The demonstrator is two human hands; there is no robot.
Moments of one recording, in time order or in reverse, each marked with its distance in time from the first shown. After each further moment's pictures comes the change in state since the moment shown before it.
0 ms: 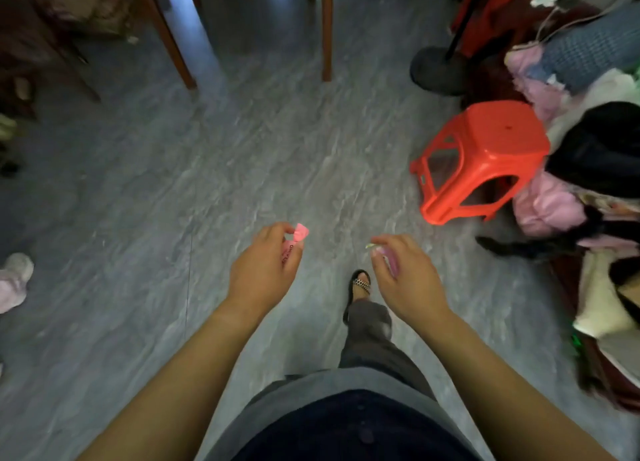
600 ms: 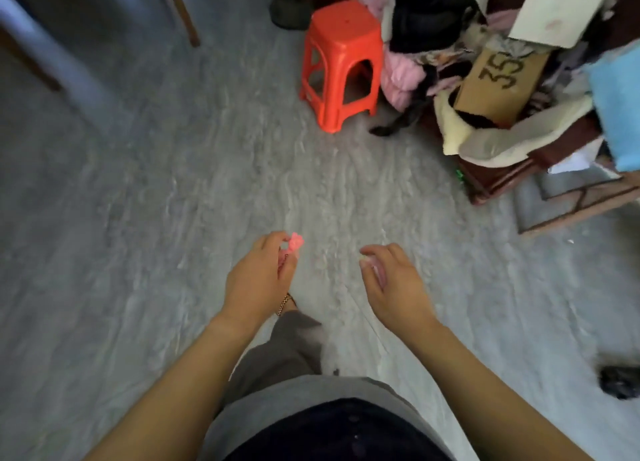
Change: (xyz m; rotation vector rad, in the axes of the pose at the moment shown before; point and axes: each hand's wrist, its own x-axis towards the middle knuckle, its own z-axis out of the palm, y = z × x) left_hand -0.396 0.023 0.061 0.037 -0.278 0.327; right_hand -0.477 0.041 0.002 -0.015 0.211 0.301
